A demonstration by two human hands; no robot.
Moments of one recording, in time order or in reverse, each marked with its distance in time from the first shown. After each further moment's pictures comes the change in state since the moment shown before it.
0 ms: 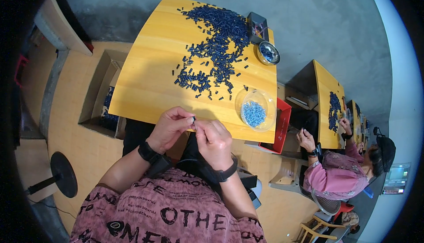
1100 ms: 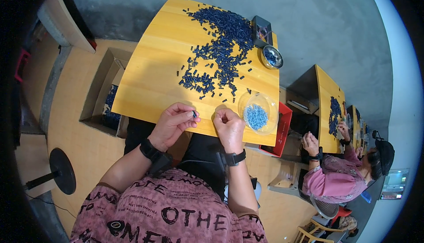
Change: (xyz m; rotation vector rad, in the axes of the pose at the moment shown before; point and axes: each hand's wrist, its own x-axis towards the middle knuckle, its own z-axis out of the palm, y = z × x) left_hand 0.004 0.009 -0.003 -0.061 0.092 -0.006; right_hand 0.011 0.066 0.006 -0.116 0.004 0.352
